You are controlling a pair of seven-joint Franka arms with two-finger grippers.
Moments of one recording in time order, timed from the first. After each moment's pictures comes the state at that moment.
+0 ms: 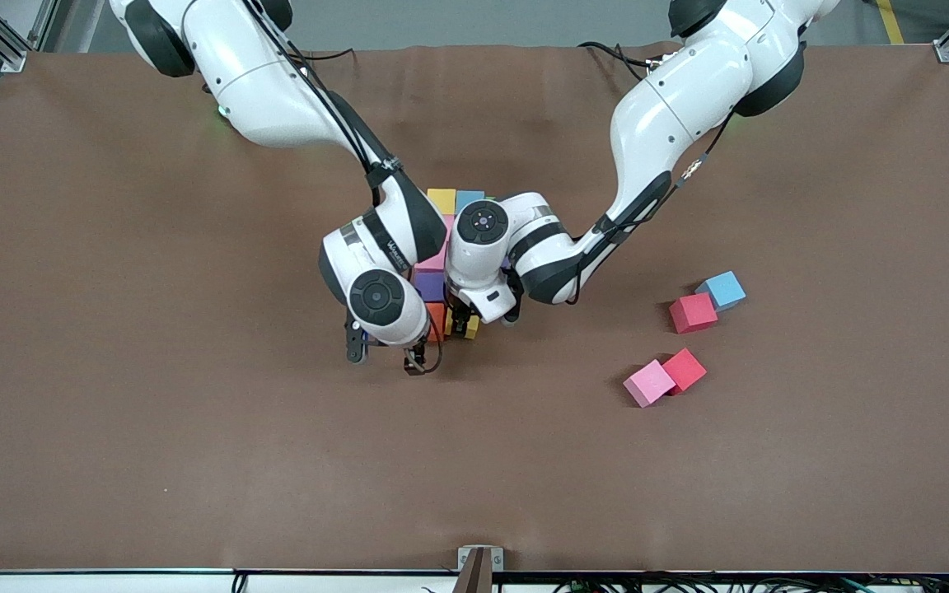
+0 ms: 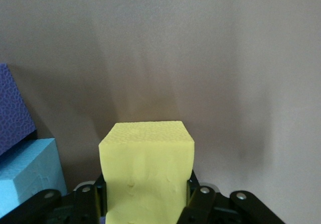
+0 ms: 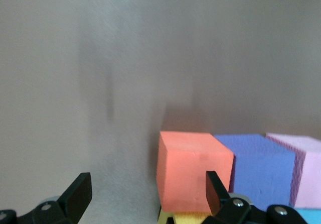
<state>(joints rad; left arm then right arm) -0.38 0.98 -0.59 -1.35 0.58 2.33 -2.50 0.60 0.82 -0.06 -1.27 0.14 1.99 1.98</state>
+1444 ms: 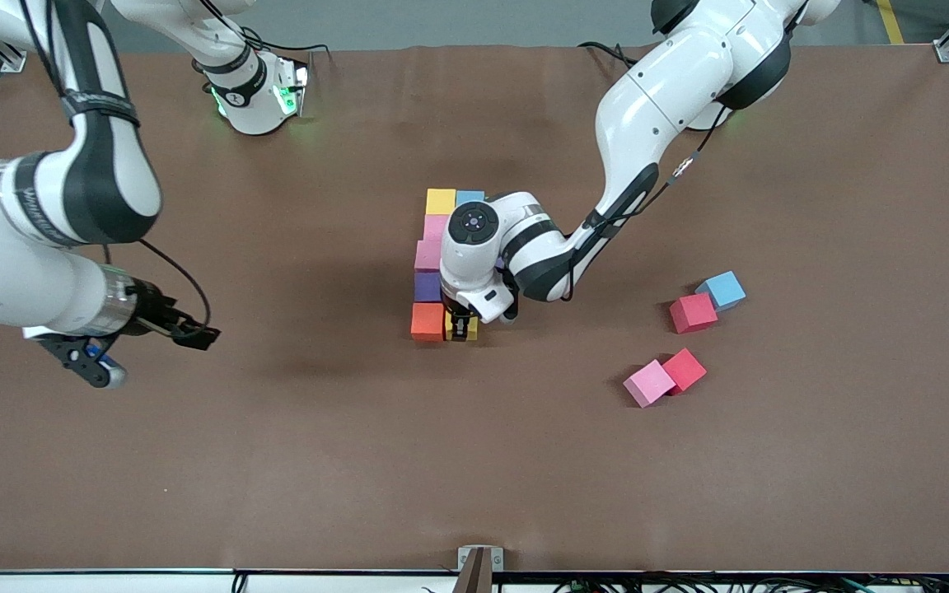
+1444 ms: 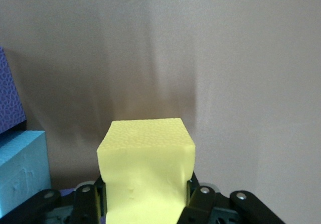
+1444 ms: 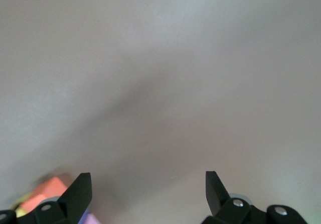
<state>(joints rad) -0.49 0.98 -0.45 -1.30 0.49 2.34 -2.57 0.13 0.34 -0.07 -1.54 0.10 1.74 0.54</state>
